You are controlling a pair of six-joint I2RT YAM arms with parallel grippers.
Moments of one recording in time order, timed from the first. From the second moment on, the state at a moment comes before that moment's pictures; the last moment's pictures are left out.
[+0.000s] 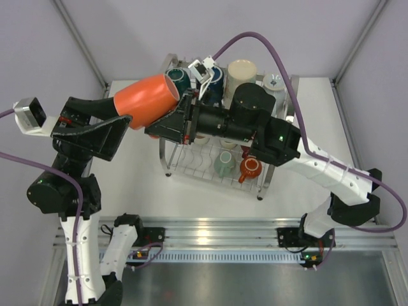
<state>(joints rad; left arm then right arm) 0.07 0.68 1.16 0.57 0.68 -1.36 1.21 1.55 1.95 -0.23 -0.20 0.68</state>
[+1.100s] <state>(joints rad) 0.21 1.17 1.50 -0.38 0.40 -0.83 1.35 1.47 1.87 -0.76 -0.05 0.29</state>
